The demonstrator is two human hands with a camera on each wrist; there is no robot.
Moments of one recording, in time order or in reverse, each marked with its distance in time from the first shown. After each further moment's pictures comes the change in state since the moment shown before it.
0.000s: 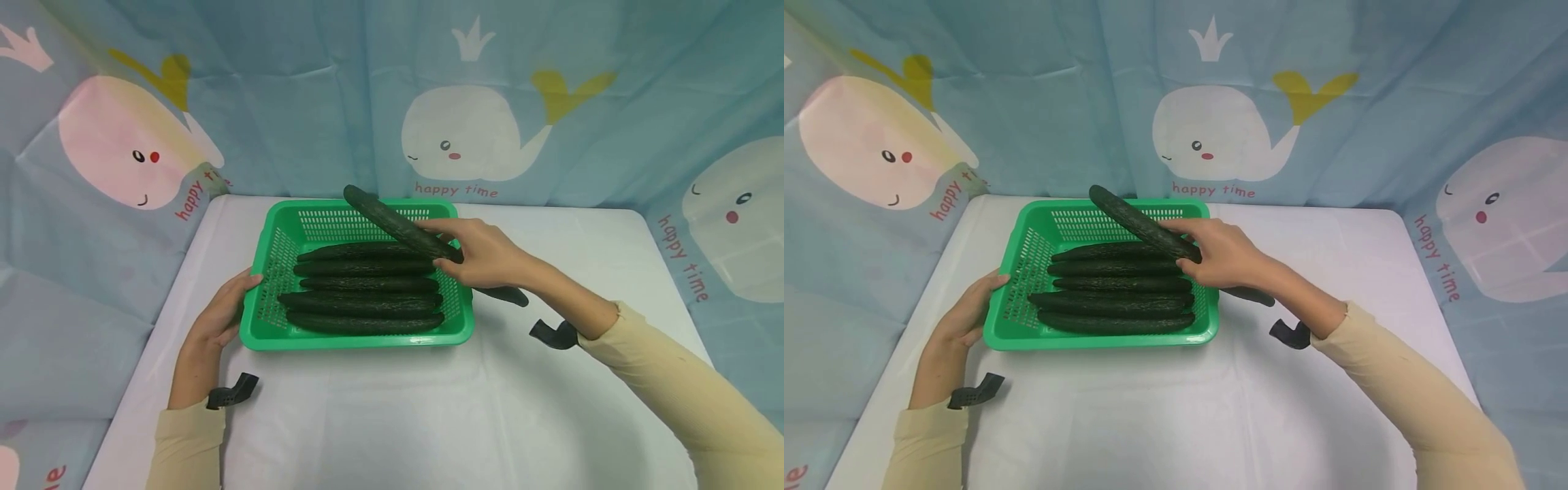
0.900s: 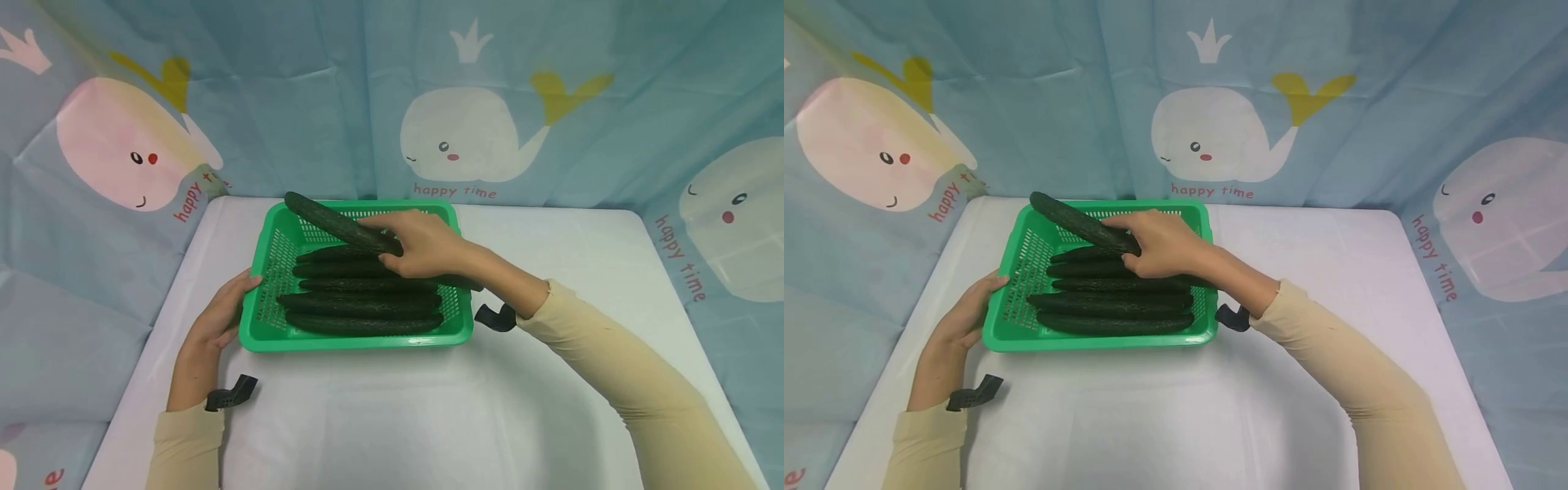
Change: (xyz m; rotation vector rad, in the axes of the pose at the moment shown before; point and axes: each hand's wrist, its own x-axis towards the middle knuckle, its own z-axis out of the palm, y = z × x) left_hand 0.001 0.001 0.002 0.018 0.050 -0.021; right_hand 0.060 -0.047 0.018 -0.102 -0.047 -0.122
